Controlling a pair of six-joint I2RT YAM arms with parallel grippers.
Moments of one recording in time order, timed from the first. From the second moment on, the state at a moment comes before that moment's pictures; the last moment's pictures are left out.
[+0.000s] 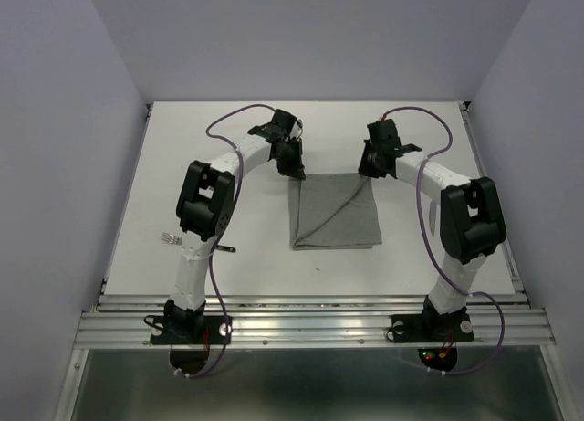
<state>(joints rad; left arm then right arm) -0.48 2.23 1.81 -0.61 0.28 -0.49 0.30 1.84 1.32 -0.34 0.12 0.52</state>
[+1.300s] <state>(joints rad) -0.46 2.21 1.79 -0.60 0.26 -0.49 0.30 1.90 1.31 -0.35 0.12 0.51</state>
